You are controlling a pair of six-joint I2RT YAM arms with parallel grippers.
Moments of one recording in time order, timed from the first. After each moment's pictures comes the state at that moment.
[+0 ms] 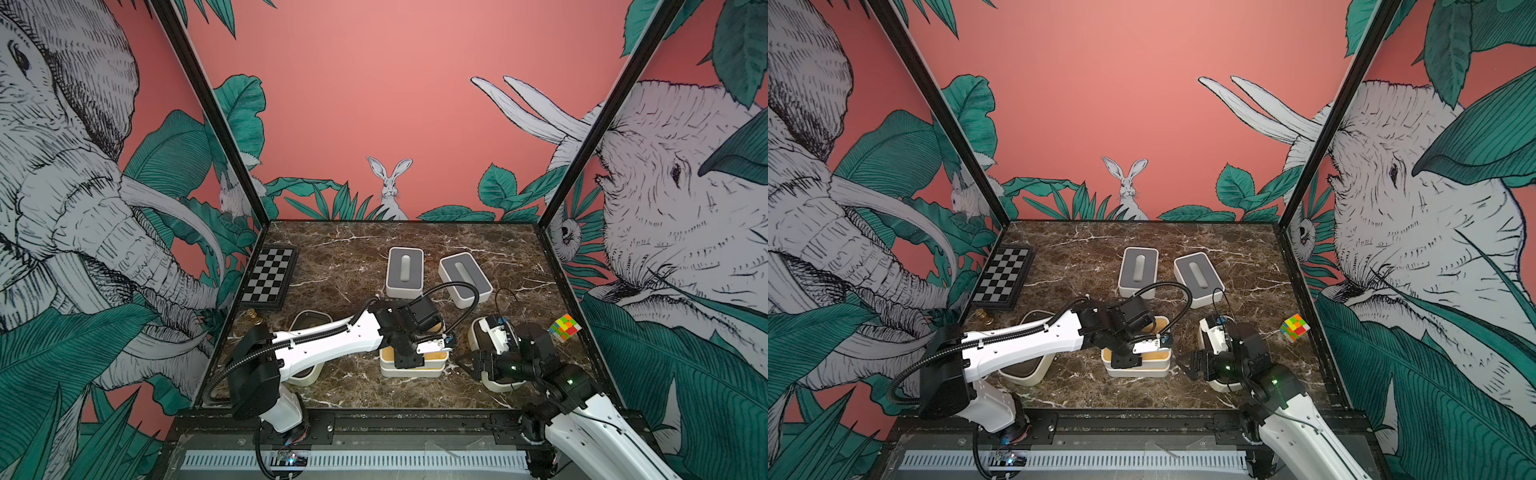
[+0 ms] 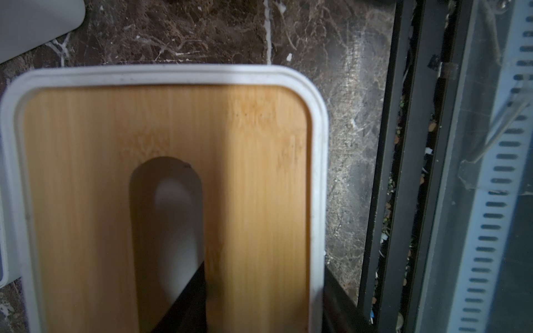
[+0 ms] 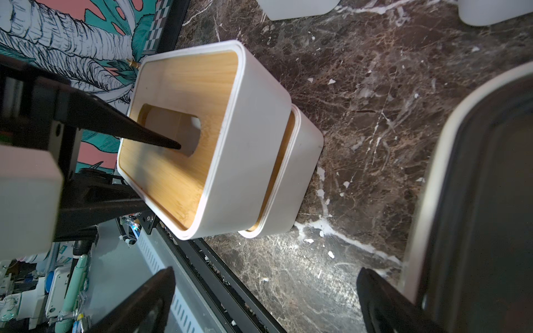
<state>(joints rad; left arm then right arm) -1.15 1.55 1.24 -0.92 0.07 0.45 0.47 0.51 0.41 -0.67 -0.50 0.42</state>
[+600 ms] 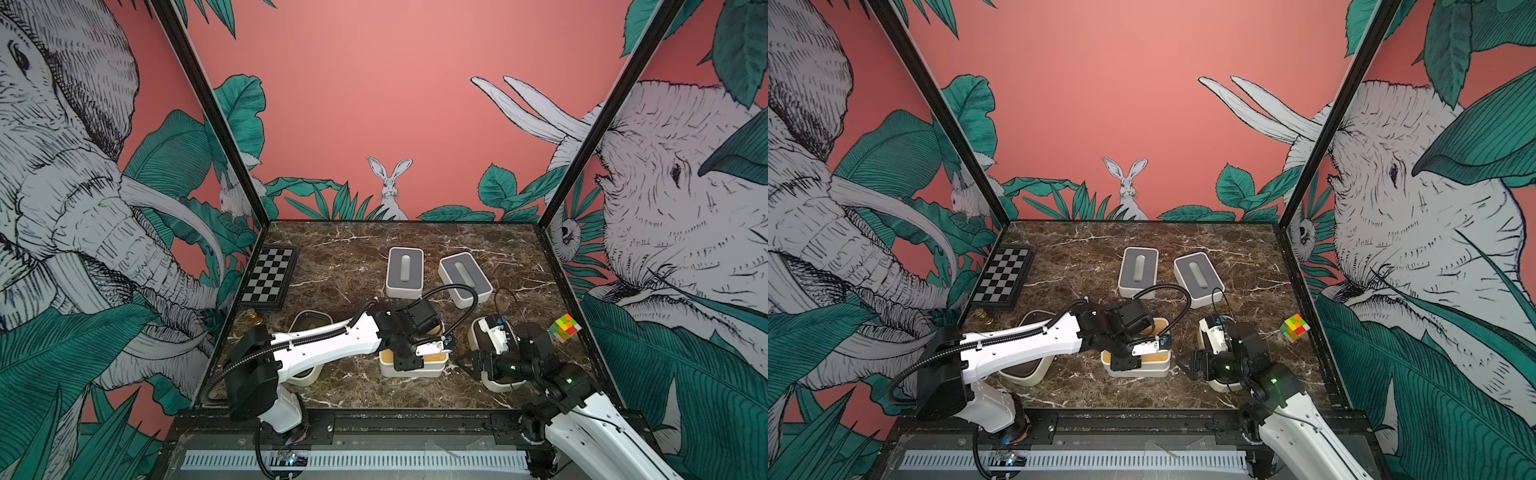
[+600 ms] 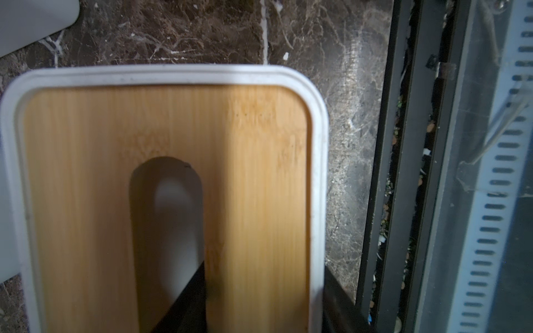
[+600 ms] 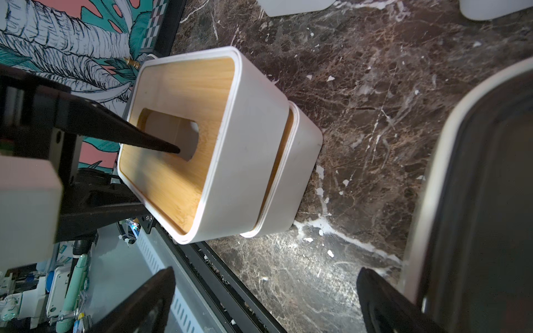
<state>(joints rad) -1.16 1.54 1.21 -0.88 0.07 0.44 0.47 0.52 0.41 -0.67 -0.50 0.42</state>
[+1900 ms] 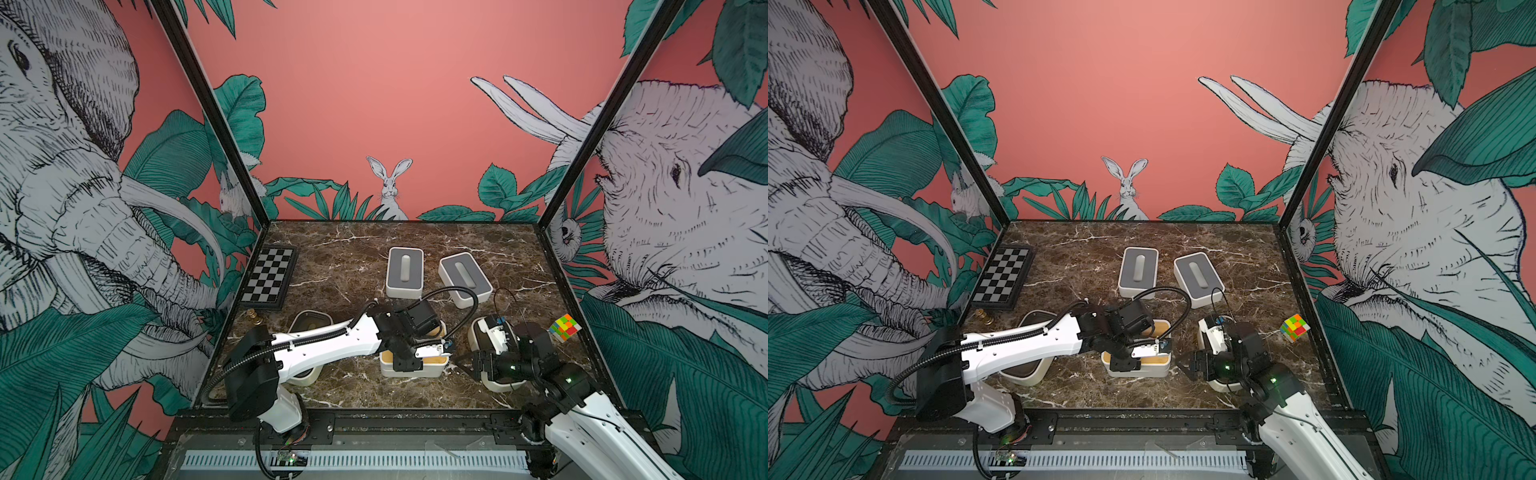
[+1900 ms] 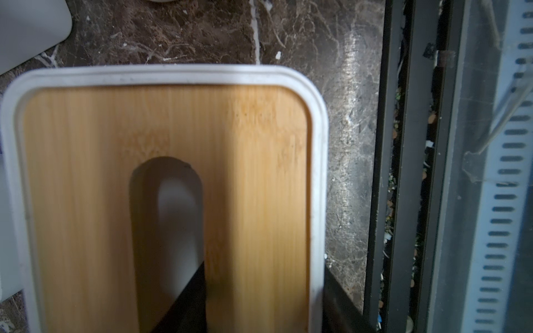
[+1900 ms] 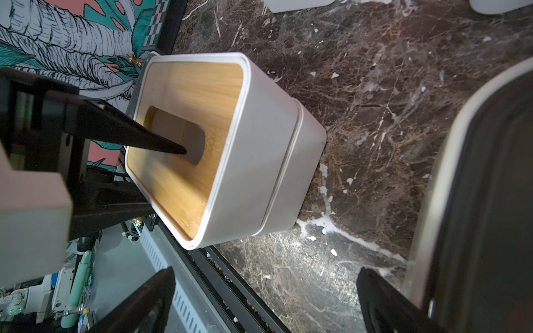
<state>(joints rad) -1.16 1.54 1.19 -0.87 0.07 0.49 0.47 0.52 0.41 -0.67 -0.52 0.42</state>
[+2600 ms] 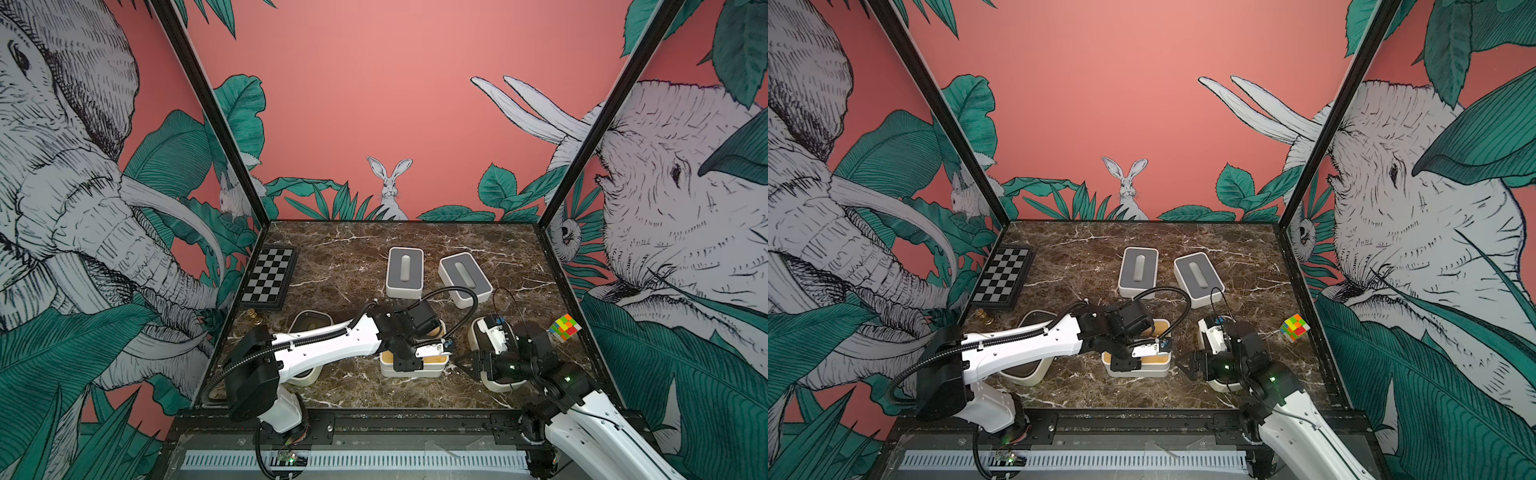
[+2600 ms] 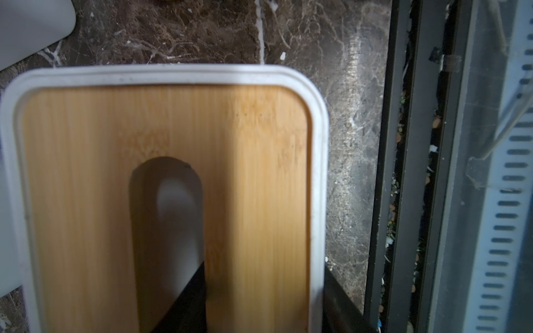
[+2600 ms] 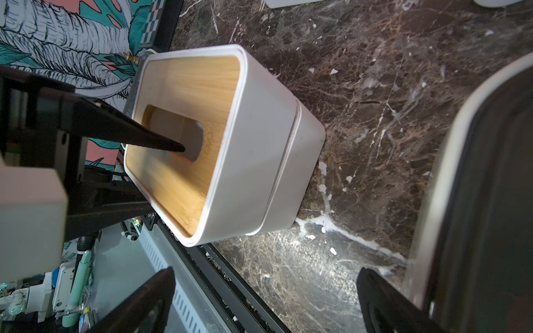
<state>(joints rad) -1.16 1.54 1.18 -0.86 0.07 0.47 0.47 0.54 0.41 -0.66 -0.52 0.42</state>
